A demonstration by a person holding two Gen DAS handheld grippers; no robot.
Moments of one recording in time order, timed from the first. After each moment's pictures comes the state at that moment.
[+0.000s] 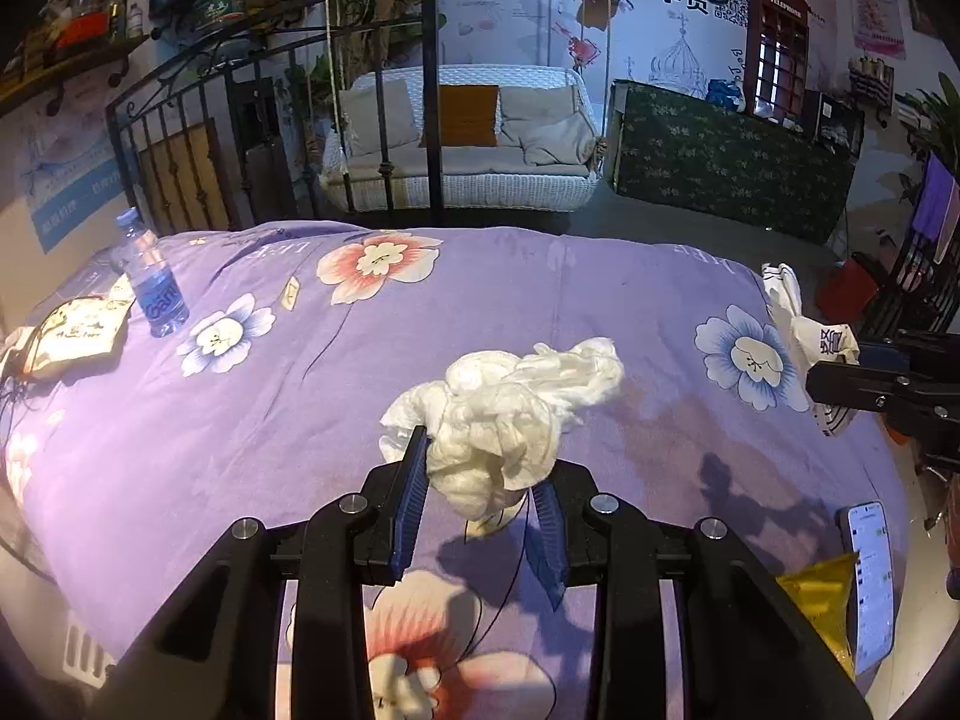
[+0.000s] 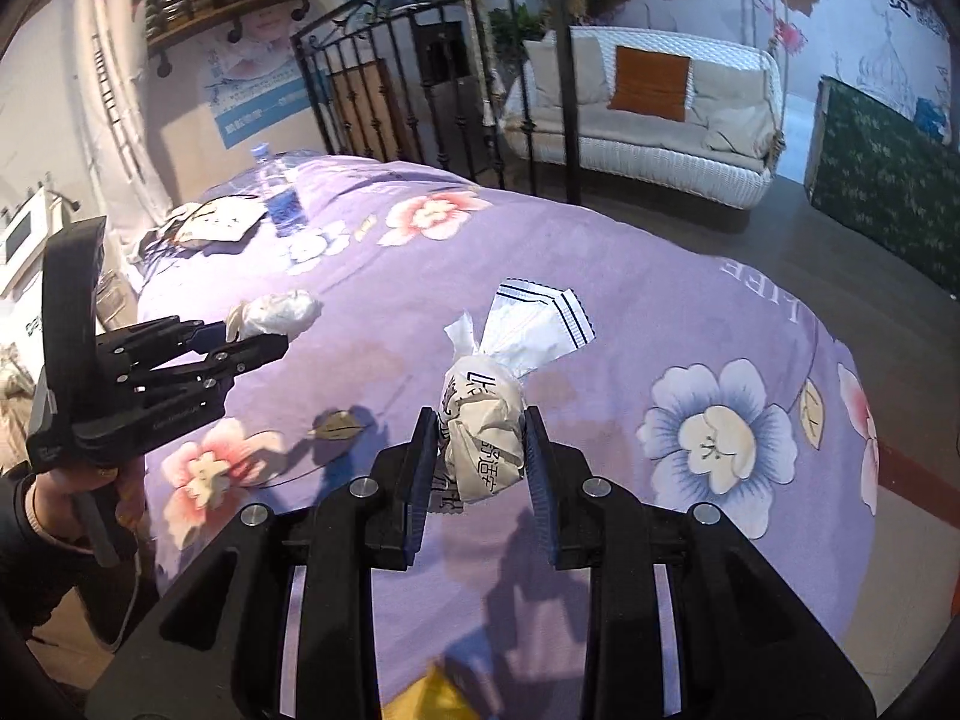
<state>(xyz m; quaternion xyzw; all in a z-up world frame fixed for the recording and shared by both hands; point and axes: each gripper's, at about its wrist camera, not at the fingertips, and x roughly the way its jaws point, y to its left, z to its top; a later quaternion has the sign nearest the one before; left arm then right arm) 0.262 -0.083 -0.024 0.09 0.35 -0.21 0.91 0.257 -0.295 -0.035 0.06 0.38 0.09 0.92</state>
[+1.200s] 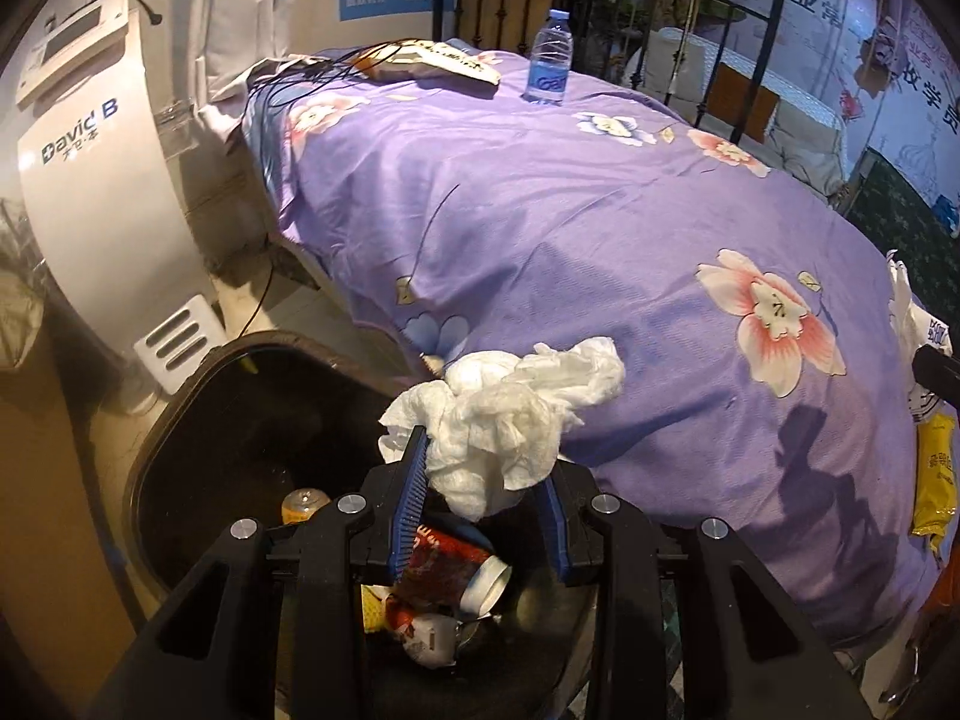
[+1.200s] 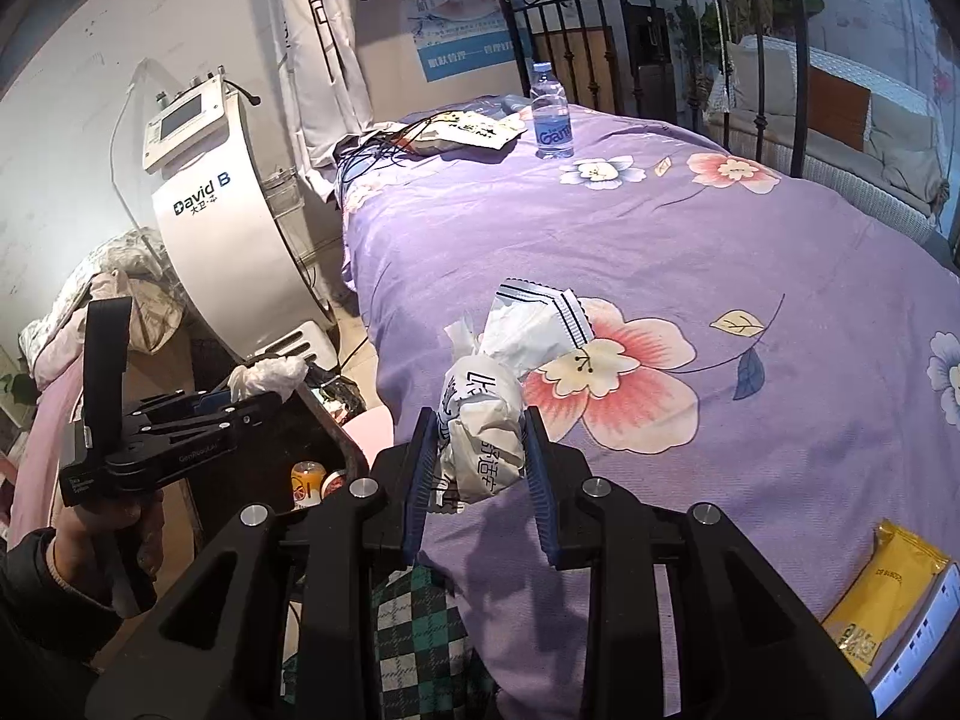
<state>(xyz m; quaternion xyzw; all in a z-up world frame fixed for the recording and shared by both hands) 0.077 0.180 -0.094 -0.07 0.44 0.07 0.89 0.139 -0.068 -0.063 0.02 0.38 0.27 0.88</state>
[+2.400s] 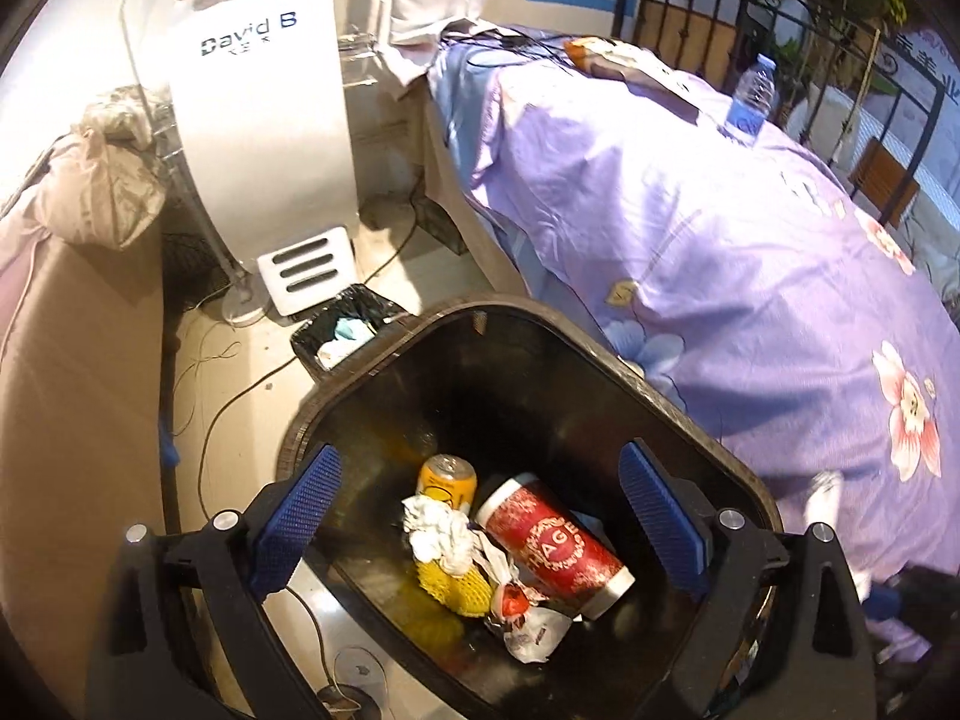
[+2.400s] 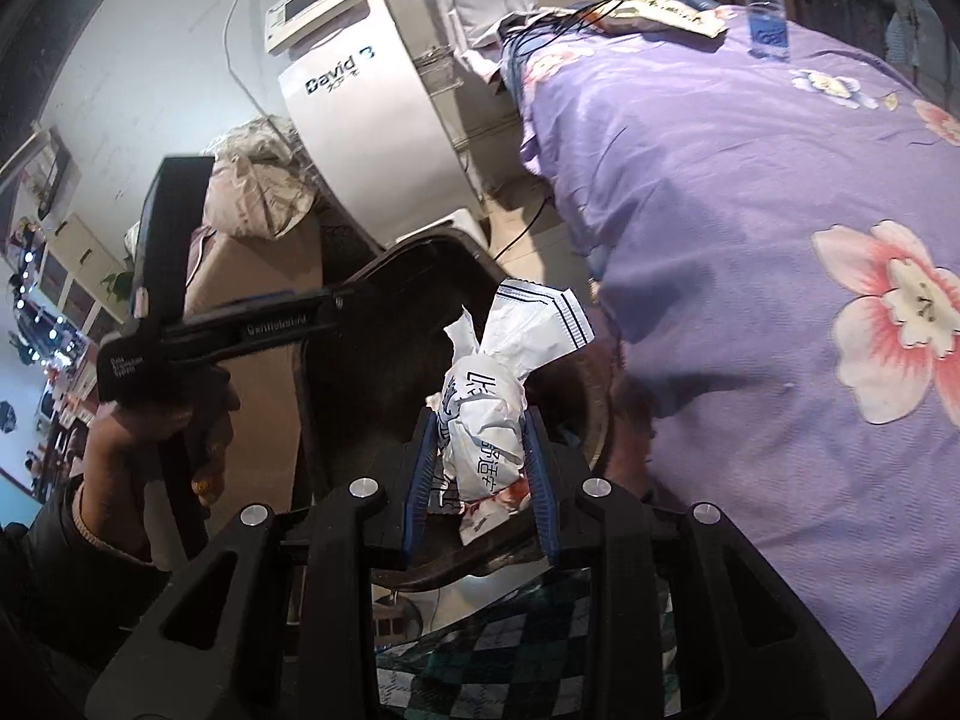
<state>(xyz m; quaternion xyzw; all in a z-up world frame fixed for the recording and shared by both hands) 0.045 0.277 -0.095 -0.13 0.44 0.24 0.86 0.116 0.083 -0.125 -0.01 0.47 0.45 0.76</state>
